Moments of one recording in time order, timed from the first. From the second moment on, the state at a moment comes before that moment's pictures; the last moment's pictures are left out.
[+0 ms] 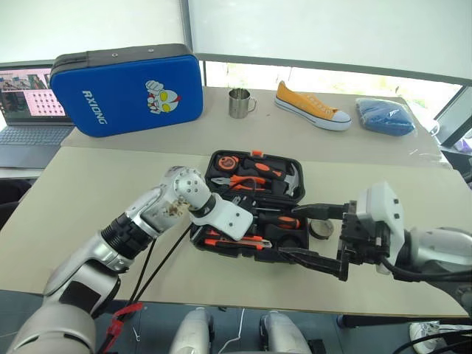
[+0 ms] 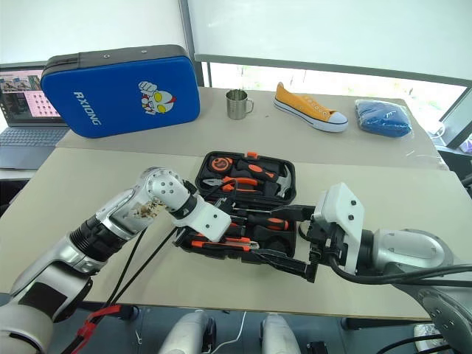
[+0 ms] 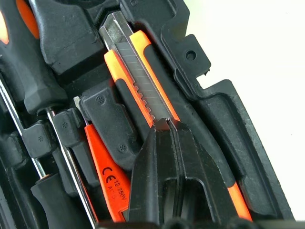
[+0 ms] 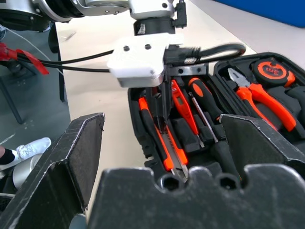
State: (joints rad) left arm -0.82 0.61 -0.62 0.01 0.16 0.17 -1.49; right arm -0.02 -0.97 -0.25 -0.84 1.00 0.77 0.65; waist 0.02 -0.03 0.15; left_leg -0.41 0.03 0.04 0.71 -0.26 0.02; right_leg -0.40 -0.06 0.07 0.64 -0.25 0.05
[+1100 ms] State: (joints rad) left arm -0.55 0.92 0.04 -0.38 -0.51 0.63 -1.38; right arm -0.27 -1.07 0.02 -0.10 0.31 0.33 1.28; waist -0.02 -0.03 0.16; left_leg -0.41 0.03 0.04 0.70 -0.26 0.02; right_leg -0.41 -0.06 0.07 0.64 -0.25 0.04
